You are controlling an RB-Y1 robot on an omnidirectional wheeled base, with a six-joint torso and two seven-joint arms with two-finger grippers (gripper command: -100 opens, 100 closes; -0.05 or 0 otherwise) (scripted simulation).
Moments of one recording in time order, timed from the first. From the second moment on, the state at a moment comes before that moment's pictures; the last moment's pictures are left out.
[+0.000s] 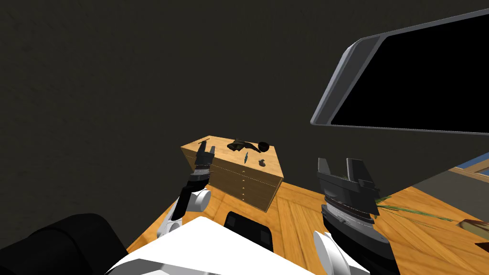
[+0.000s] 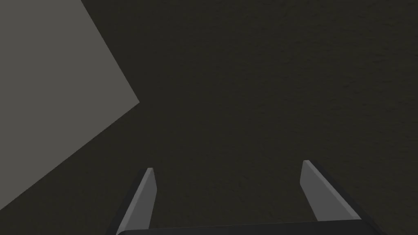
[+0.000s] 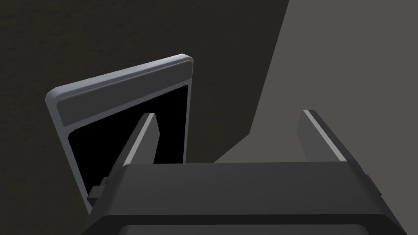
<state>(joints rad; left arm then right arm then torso) 0.50 -0.02 0.06 -2.30 0.11 -0.46 -0.10 0.49 -0.04 -0.04 -2.36 0.04 -0.55 -0.01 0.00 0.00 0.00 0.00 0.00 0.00</state>
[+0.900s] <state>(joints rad) 0.44 0.21 -0.06 -2.26 -0.06 -0.49 -0.13 0.49 -0.04 -0.04 -2.36 0.04 -0.55 -0.01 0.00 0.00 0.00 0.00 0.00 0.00</state>
